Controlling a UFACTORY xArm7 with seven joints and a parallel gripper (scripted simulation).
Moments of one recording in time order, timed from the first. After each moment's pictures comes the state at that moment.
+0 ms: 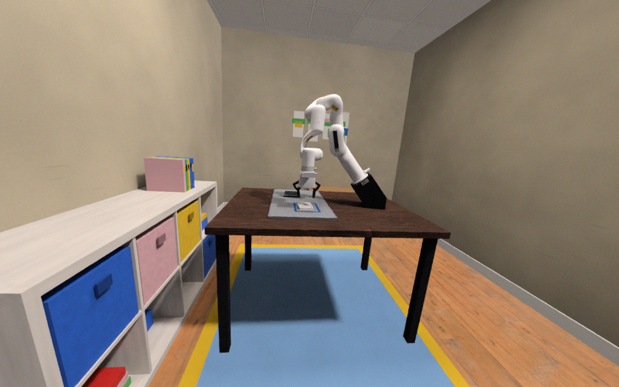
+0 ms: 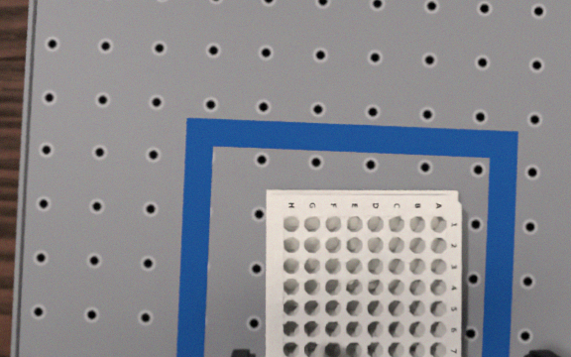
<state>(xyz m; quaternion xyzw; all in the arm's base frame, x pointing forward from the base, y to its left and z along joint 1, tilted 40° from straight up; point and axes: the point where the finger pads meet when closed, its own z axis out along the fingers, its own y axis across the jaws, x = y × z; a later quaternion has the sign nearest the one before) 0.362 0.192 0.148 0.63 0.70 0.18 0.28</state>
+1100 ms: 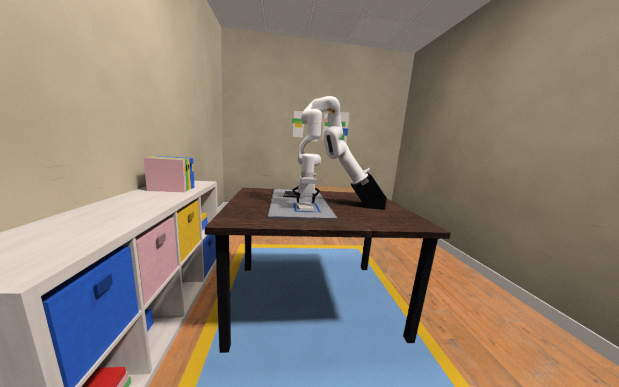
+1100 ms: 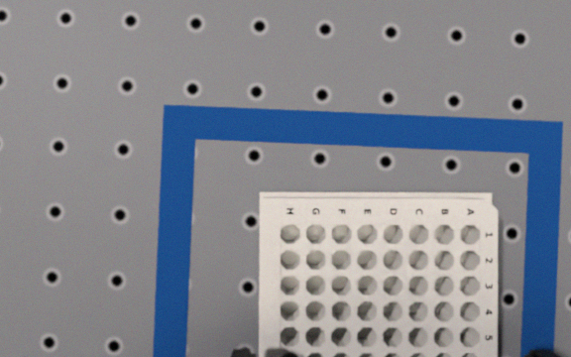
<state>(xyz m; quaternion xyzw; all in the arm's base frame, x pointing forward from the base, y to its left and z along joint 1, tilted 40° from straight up) 0.384 0.188 0.121 0.63 0.70 0.18 0.29</state>
